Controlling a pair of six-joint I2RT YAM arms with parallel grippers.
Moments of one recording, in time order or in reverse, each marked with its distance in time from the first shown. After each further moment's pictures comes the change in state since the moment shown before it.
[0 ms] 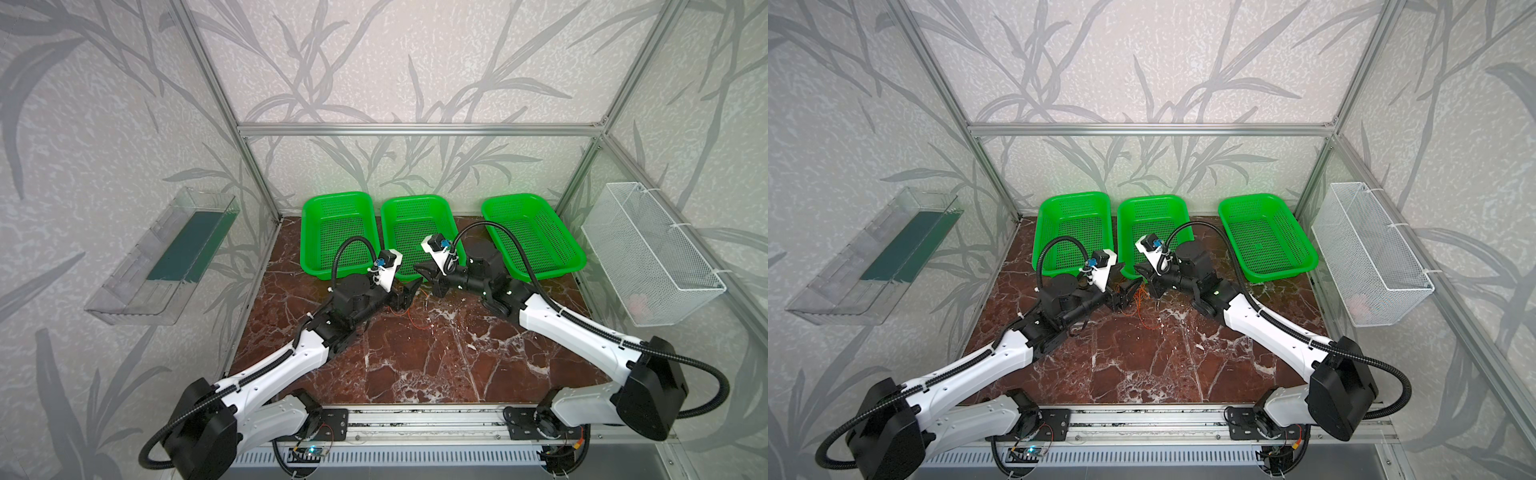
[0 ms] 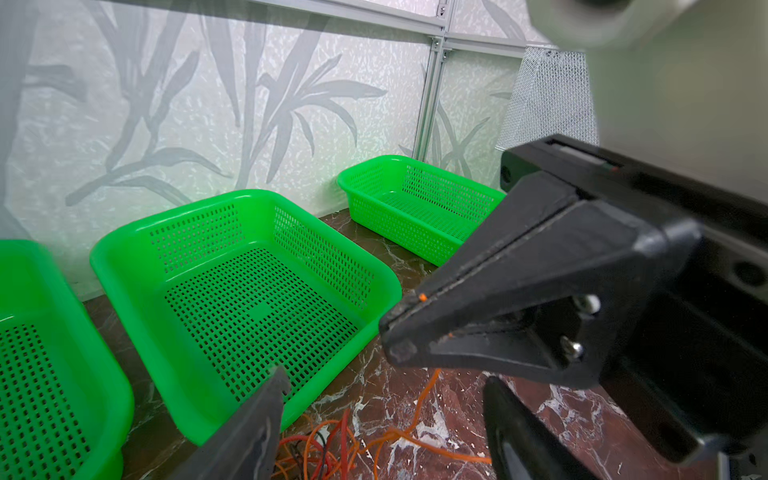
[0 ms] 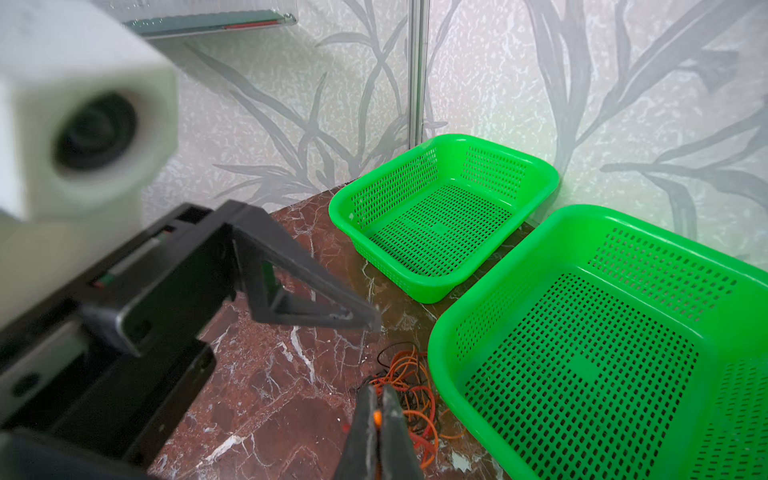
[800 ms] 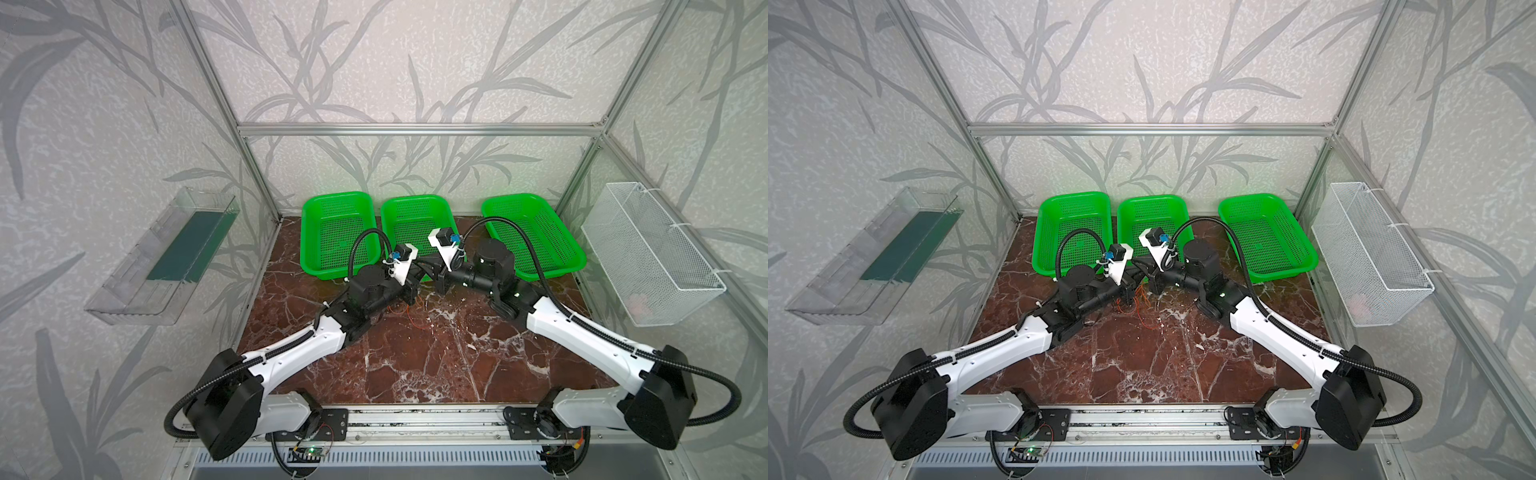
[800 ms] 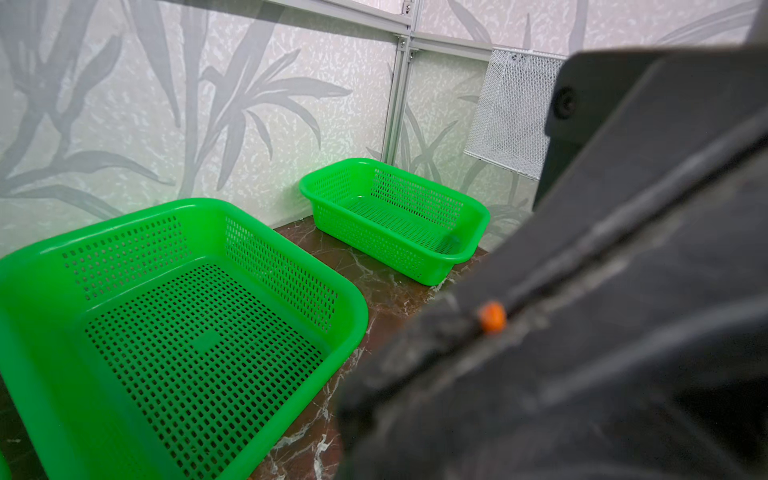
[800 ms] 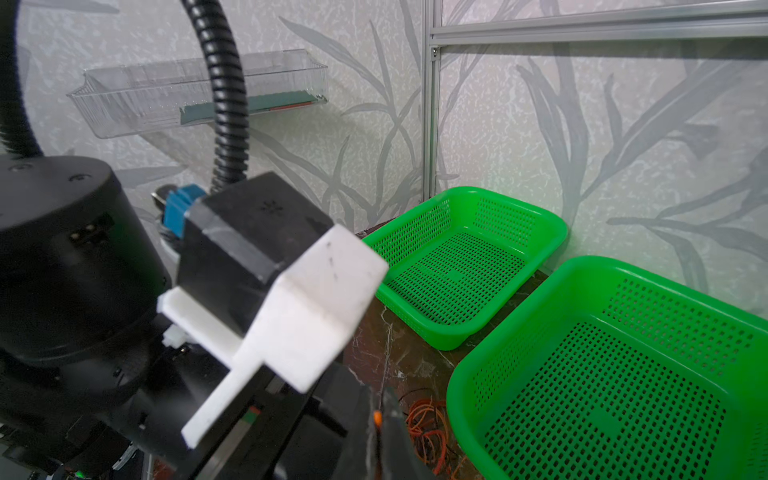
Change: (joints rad) left arm -0.014 0.157 0.087 0.092 0.060 -0.026; right arm 0.002 -0.055 -0.006 0.084 -0.042 0.065
